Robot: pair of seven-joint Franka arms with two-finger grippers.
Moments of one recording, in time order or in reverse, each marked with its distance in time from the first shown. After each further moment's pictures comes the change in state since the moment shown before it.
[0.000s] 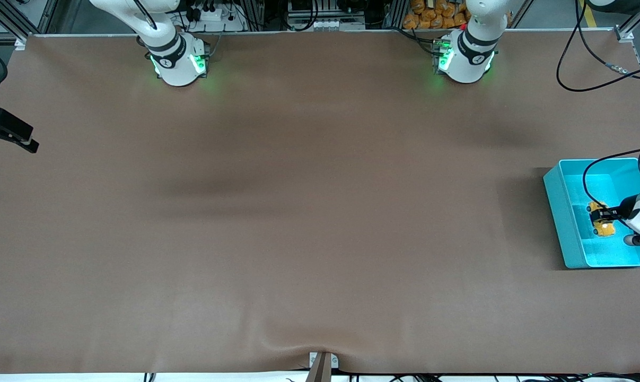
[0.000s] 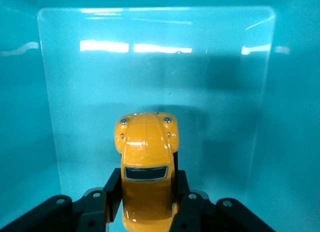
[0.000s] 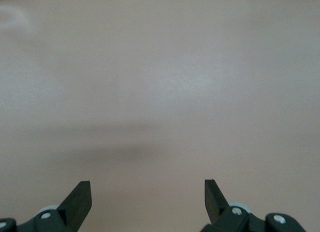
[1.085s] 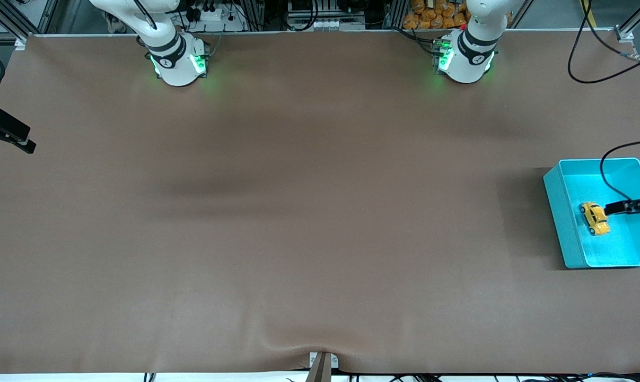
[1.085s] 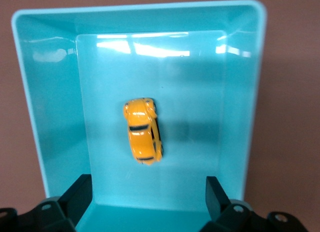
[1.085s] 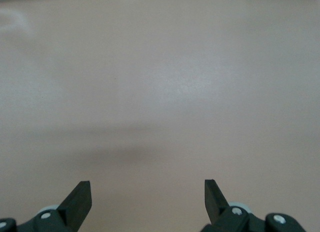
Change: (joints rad) left arm 0.016 -0.170 -0.086 0.037 0.006 -0.210 0.008; right arm -0.001 0.000 -0.001 0.001 -0.005 0.007 0.000
